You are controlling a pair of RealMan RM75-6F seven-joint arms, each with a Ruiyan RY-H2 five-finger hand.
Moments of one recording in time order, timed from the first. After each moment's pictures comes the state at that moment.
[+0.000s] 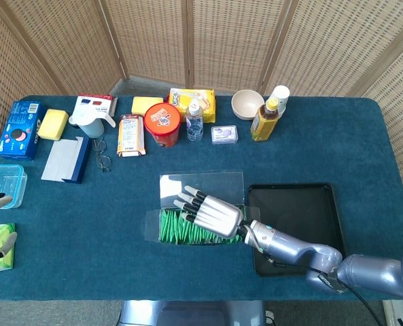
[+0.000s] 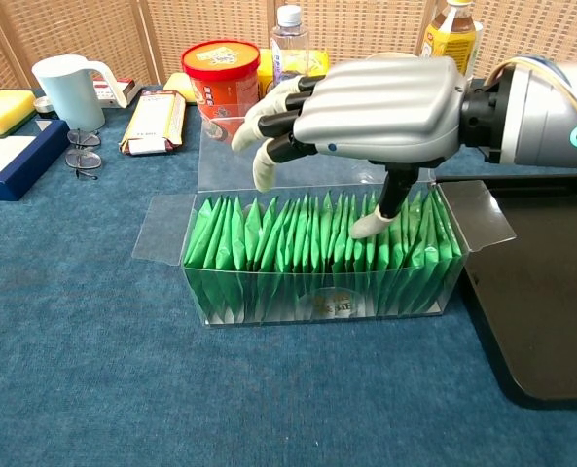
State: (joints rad) left arm -0.01 -0.89 -0.02 -1.91 1.57 1.58 0.07; right arm 0.99 -1.36 0.03 -1.58 -1.72 0.91 -0.28
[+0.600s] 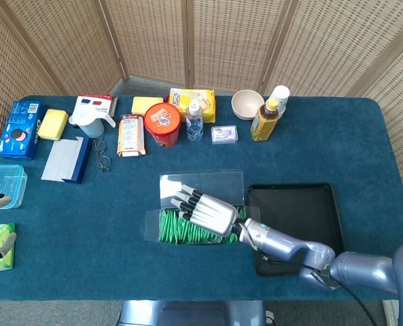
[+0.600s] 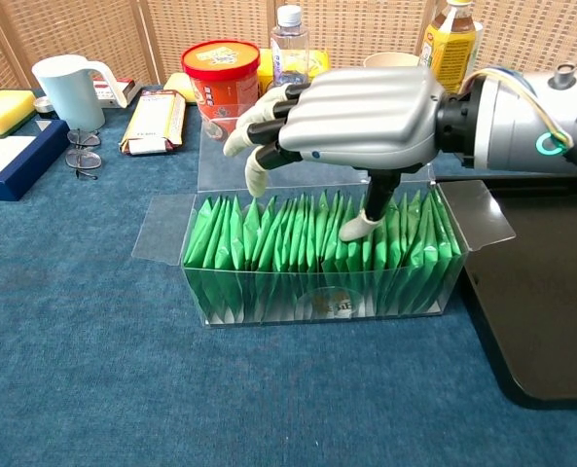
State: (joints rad) left arm -0.01 -0.89 -0.02 -1.91 1.57 1.58 0.07; right arm 1.00 -1.40 0.05 -1.54 -1.70 0.87 -0.30
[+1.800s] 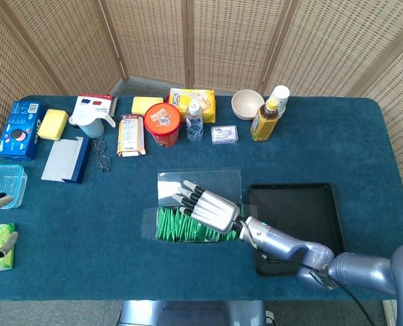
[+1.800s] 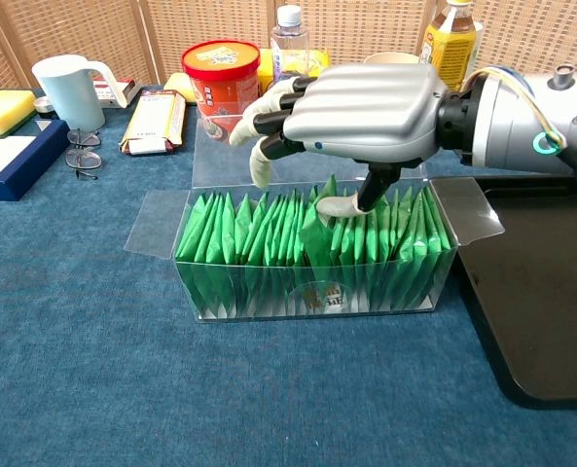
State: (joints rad) left arm -0.01 -0.89 -0.02 -1.90 1.58 1.58 0.07; right arm 0.98 -1.42 0.06 -1.52 -1.68 0.90 -0.29
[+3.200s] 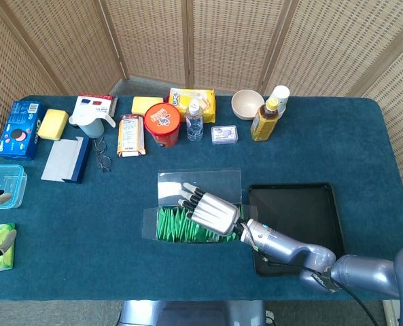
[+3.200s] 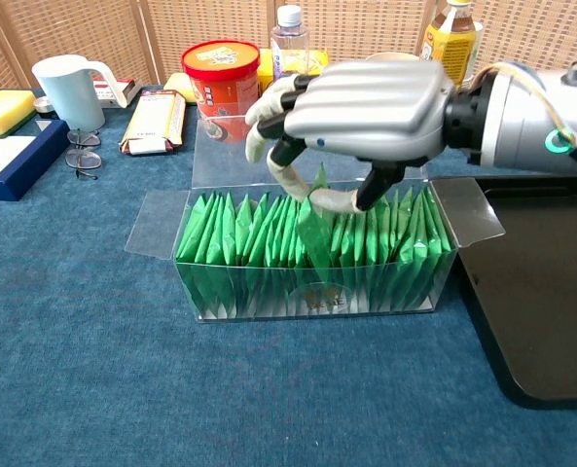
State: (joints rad) left arm -0.01 -0.89 -0.03 -1.90 1.59 1.60 0.05; right arm 0.97 -1.40 0.06 -1.55 -1.68 0.91 -0.28
